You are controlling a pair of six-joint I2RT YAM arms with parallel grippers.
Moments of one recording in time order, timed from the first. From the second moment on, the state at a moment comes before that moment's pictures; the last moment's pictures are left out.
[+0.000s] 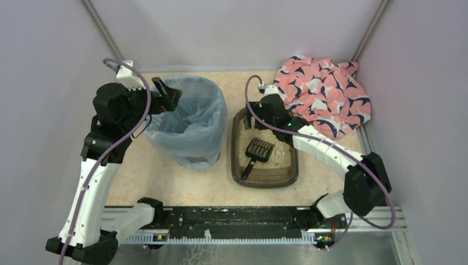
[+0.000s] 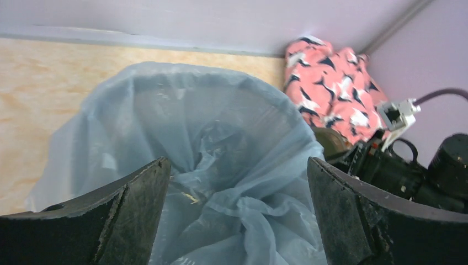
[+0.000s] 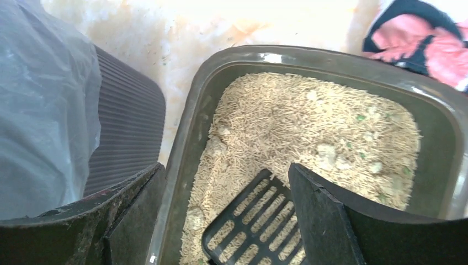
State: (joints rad) left arm -0.26 0.98 1.36 -0.57 0.04 -0.35; right arm 0.65 1.44 1.06 -0.22 0.14 0.40
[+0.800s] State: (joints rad) left arm -0.41 1.08 1.36 -0.52 0.13 -0.38; right arm 0.44 1.29 0.88 -0.40 0.40 0.32
